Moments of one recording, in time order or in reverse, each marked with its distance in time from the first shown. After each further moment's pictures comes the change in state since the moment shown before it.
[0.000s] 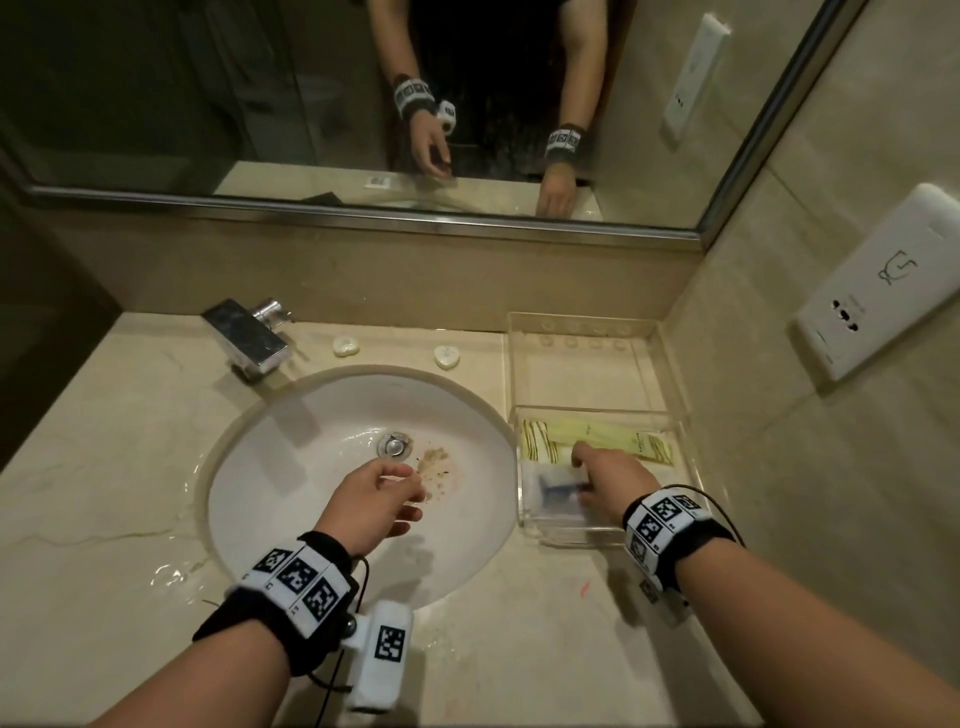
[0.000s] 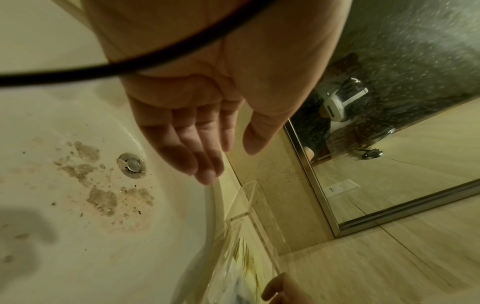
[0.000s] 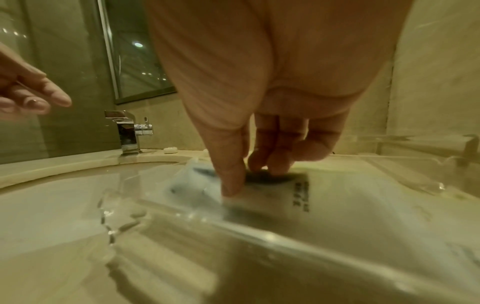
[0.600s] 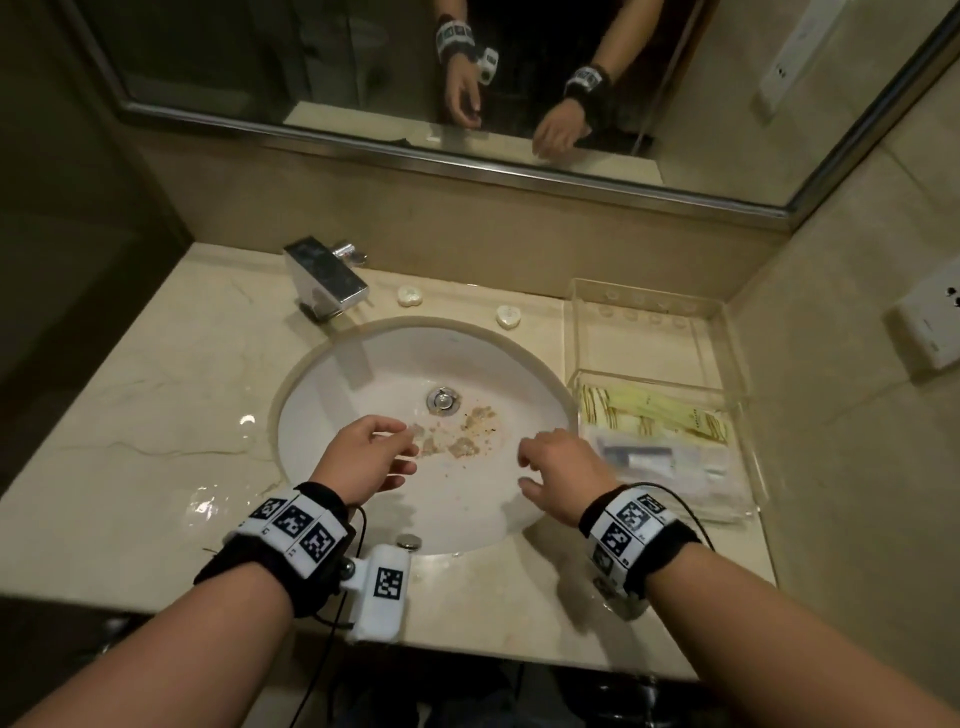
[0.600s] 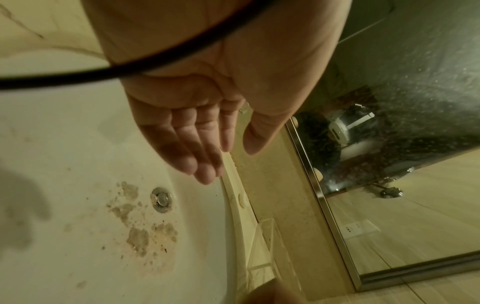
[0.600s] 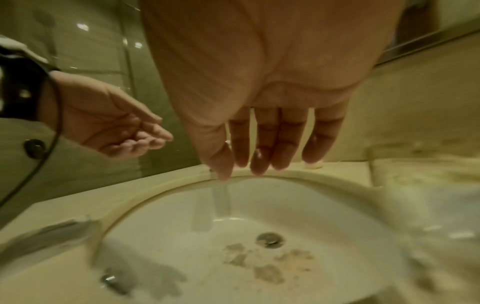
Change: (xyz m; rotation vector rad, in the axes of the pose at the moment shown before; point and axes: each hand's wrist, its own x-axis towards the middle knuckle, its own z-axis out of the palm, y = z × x) left_hand -0.012 -0.027 -0.079 -0.133 0.086 -0.023; right_hand -0.033 -0.142 0.020 -0.060 0.093 -0.341
